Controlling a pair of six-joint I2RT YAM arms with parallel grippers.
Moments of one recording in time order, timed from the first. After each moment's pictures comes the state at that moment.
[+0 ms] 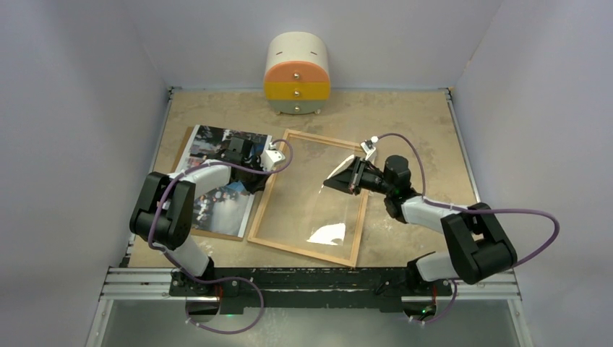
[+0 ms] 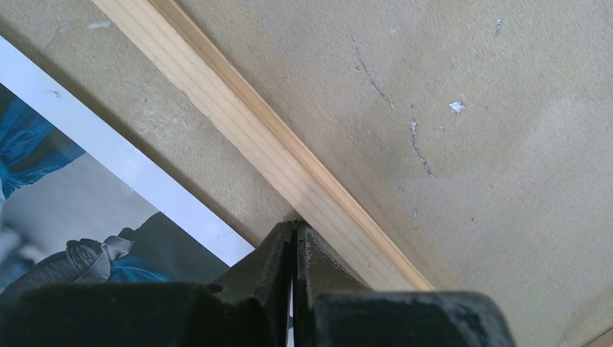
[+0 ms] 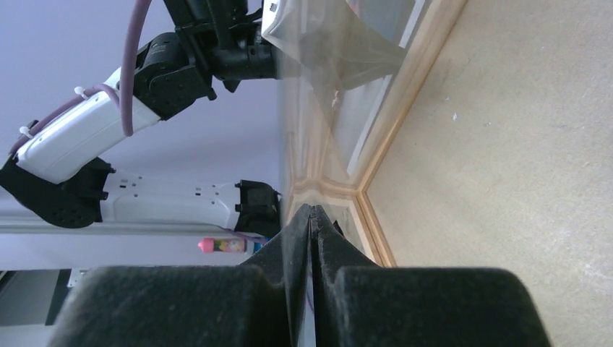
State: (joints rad) left arm -0.31 1.65 0.89 -0.30 0.37 0.55; right arm 0.37 1.38 0.46 0.72 -0.80 1.14
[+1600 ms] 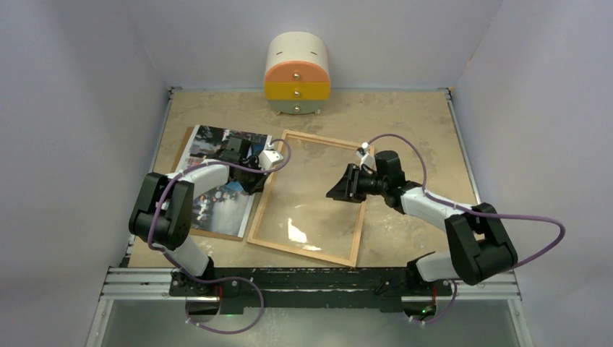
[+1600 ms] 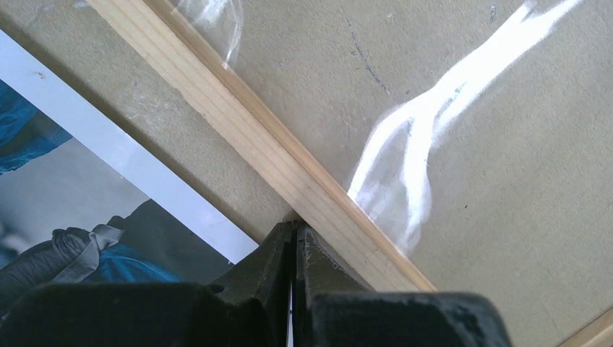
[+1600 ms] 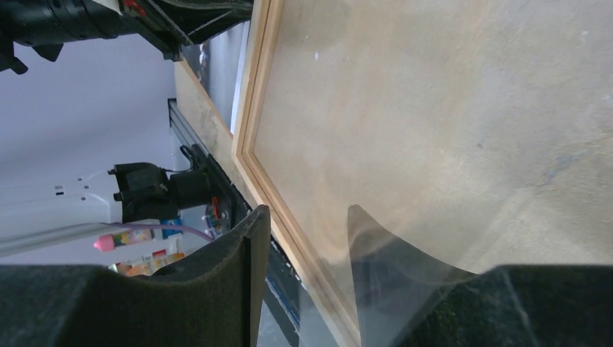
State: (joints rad) left arm -0.29 1.65 0.89 -0.33 0.40 0.55; right arm 0.39 1.39 0.59 0.13 -0.71 0.75
